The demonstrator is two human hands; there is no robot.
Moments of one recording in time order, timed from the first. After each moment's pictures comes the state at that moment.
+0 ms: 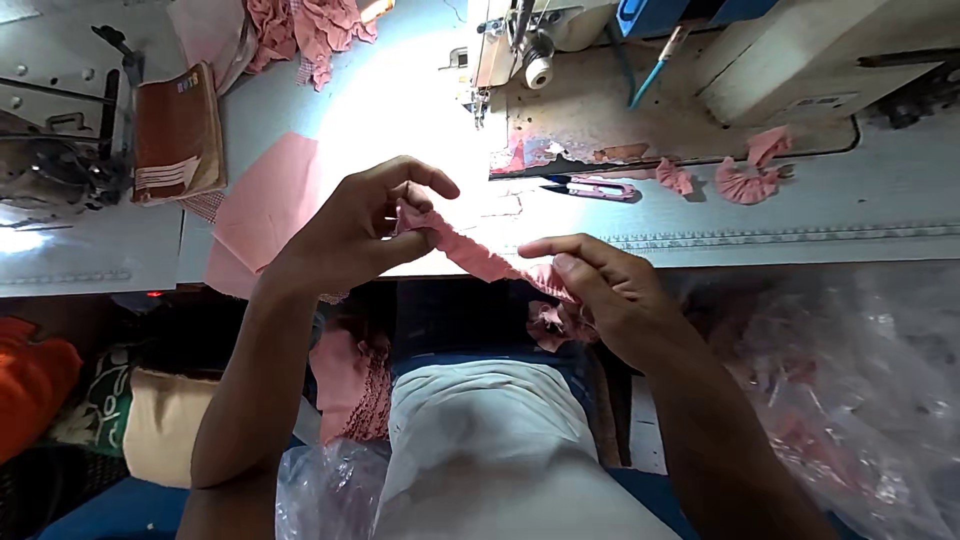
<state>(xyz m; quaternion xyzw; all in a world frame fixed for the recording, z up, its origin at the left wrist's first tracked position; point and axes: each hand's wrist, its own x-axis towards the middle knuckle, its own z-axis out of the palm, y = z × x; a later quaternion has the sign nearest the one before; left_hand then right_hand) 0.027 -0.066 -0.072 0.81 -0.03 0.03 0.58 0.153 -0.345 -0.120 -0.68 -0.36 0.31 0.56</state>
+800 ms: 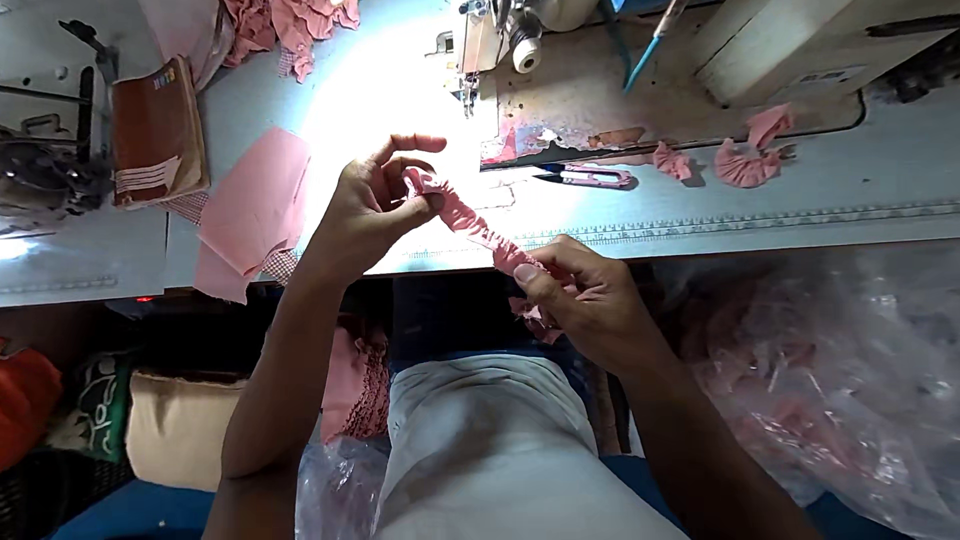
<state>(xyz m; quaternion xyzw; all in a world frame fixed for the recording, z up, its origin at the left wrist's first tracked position) 0.051 -0.080 -0.102 0.74 0.04 0.11 0.66 0.138 -0.338 -0.139 -0.71 -0.35 0.22 0.56</state>
